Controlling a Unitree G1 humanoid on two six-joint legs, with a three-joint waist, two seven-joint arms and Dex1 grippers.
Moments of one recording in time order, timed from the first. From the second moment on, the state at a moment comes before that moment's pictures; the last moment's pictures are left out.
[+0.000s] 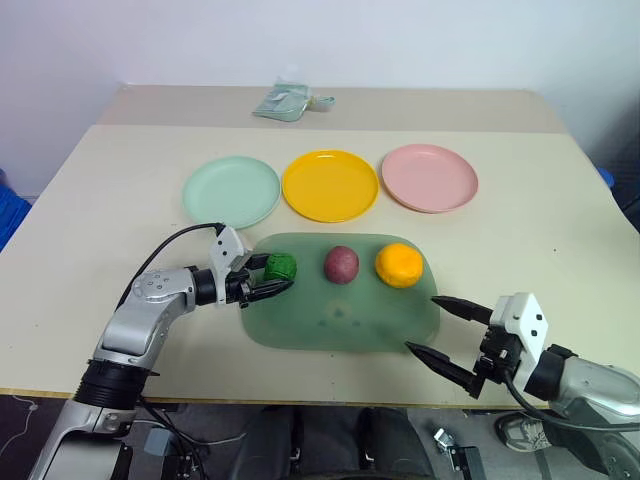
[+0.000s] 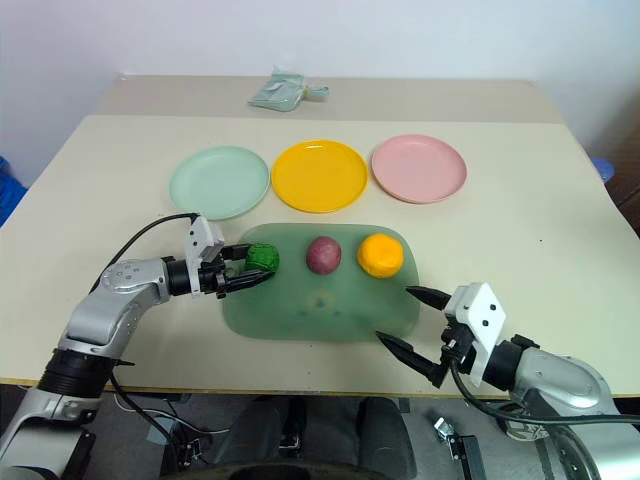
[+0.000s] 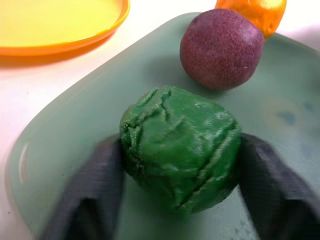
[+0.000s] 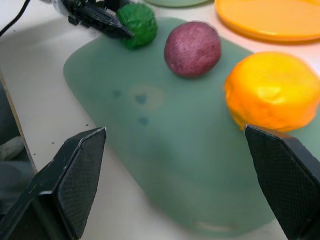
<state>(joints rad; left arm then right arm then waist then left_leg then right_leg) -0.31 0.59 -0.09 -0.01 -0.36 0.35 -0.96 0.37 -0.69 -0.25 -0.71 0.56 0.45 0.78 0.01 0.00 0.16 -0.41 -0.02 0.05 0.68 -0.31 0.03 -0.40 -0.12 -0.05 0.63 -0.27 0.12</state>
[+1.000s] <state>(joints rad) -0.41 0.58 0.23 0.18 -0.24 0.27 -0.49 -0.24 -0.62 0.13 -0.48 0.39 0.49 0.74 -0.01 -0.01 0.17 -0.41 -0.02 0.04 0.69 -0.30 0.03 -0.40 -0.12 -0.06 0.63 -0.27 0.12</state>
